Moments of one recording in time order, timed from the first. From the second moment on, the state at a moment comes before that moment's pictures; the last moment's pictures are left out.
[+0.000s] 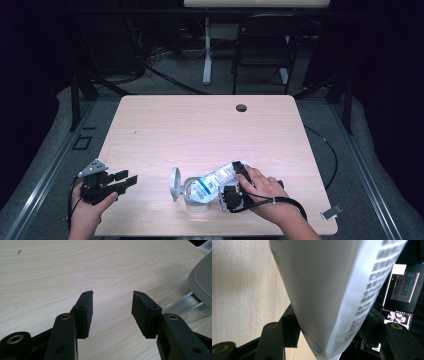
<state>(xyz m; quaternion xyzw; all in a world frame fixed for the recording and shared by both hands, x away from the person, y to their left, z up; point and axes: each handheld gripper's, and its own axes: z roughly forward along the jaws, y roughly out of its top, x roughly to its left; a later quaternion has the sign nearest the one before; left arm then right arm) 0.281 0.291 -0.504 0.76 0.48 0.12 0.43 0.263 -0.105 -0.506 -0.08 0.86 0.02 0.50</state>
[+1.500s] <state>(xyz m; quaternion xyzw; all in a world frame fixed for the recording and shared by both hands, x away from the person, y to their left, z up) 0.283 0.293 -0.505 0.75 0.49 0.13 0.42 0.264 -0.102 -0.503 -0.09 0.86 0.00 0.50</state>
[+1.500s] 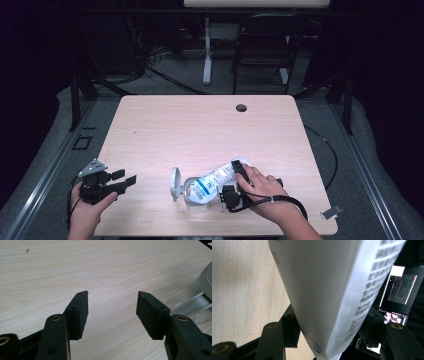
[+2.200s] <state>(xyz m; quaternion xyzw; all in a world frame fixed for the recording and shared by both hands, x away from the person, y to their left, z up) 0.283 0.294 -0.504 0.76 0.49 0.13 0.42 0.263 -0.100 -0.501 -0.10 0.86 0.00 0.51</state>
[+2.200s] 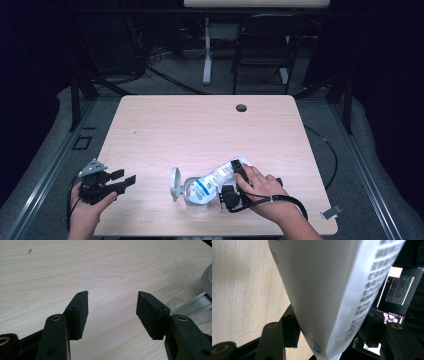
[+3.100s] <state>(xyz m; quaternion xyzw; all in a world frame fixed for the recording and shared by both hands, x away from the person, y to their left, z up) 0.283 0.295 -0.505 0.75 0.49 0.13 0.42 0.263 -0.098 -0.500 -0.11 0.85 -0.01 0.51</state>
